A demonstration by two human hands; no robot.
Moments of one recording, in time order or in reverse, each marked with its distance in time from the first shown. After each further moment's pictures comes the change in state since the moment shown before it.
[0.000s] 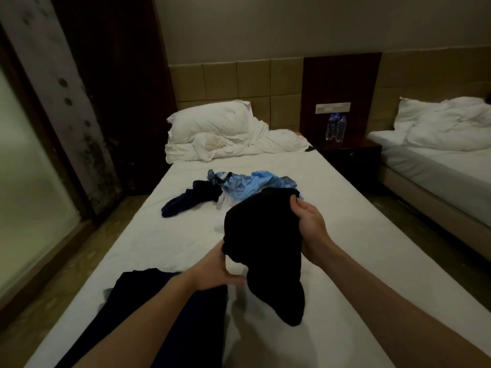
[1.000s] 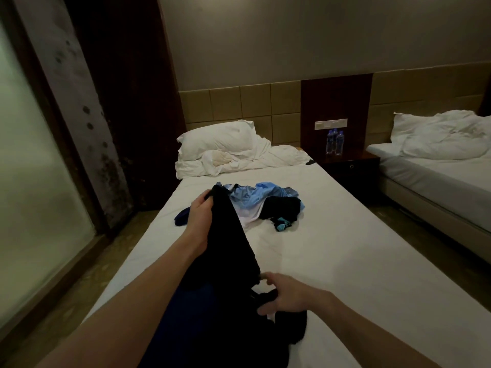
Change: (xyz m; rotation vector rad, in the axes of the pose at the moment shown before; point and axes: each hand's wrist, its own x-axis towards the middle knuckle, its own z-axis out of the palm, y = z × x) left_hand -0.035 0.140 -0.044 -0.599 0.670 -0.133; right_hand -0.062 0.103 -0.035 -1.159 -0.738 0.086
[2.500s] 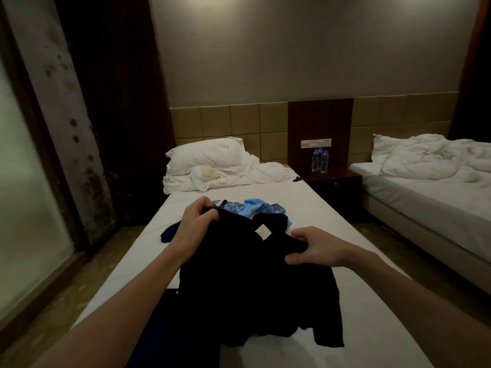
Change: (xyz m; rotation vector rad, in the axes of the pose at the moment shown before) left_hand -0.007 0.028 -0.003 0.240 -0.234 0.200; right_hand -0.085 -0.063 -0.142 0.009 0.235 -0.009
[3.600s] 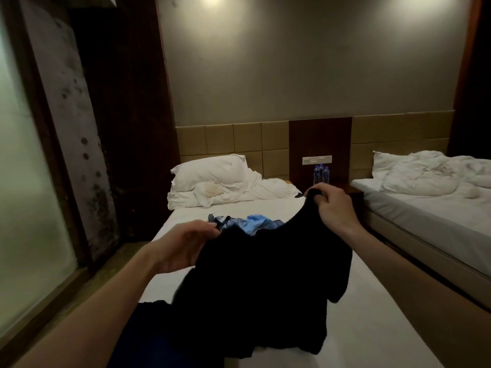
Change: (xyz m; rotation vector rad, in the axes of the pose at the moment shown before) left_hand -0.019 0.038 -0.047 -0.328 -0.581 -0.373; right_hand -0.005 -0.052 -0.056 0.038 0.870 -0.011
